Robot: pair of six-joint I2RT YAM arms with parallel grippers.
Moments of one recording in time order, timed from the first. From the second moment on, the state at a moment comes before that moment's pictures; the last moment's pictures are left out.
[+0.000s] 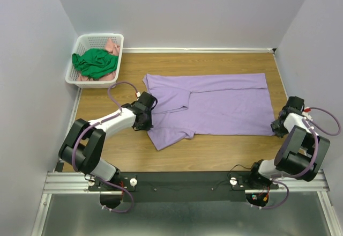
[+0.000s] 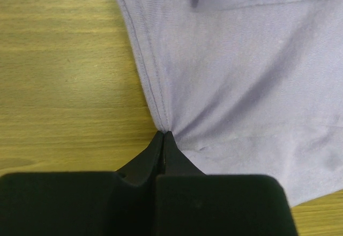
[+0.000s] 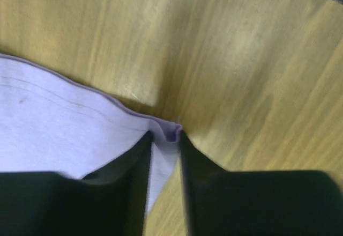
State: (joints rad) left arm -0.52 1.50 0.80 -0.48 -0.11 -0.55; right arm -0.52 1.40 0.68 -0.43 0.27 0.66
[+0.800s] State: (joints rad) left arm -0.37 1.39 0.94 -0.60 -0.10 -0.55; right arm -0.52 1.28 0.83 -0.60 0.20 0.62
